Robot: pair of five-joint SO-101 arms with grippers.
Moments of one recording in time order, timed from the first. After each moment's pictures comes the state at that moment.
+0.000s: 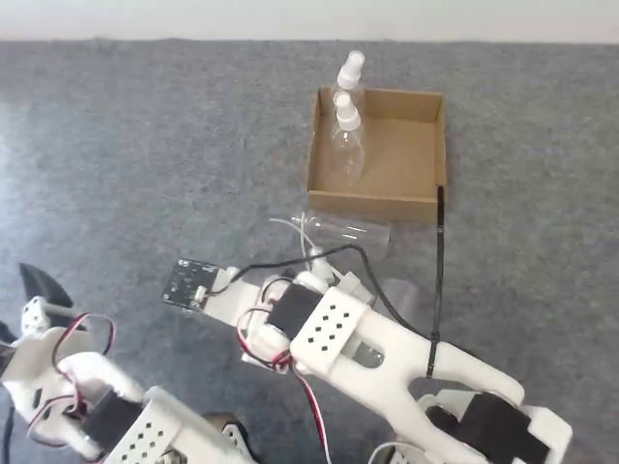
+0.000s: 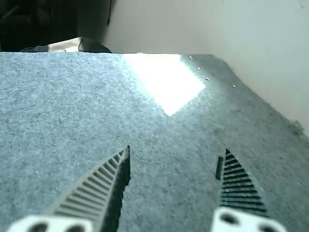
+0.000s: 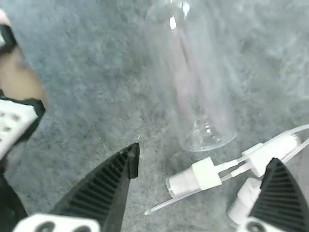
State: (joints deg) left arm -61.4 -103.5 92.2 44.5 21.3; right arm -62.3 -14.6 28.4 68.6 14.7
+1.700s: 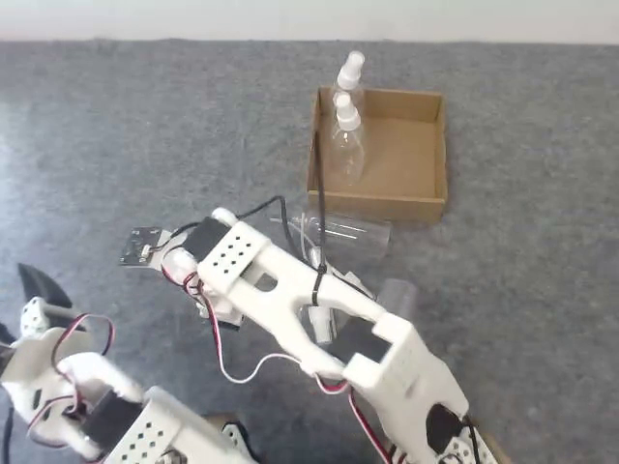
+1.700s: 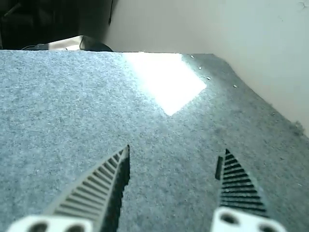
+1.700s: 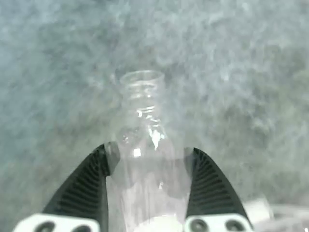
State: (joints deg) left arm -61.7 -103.5 92.2 44.5 21.3; right arm -58.8 31.8 -22.1 87.2 22.1
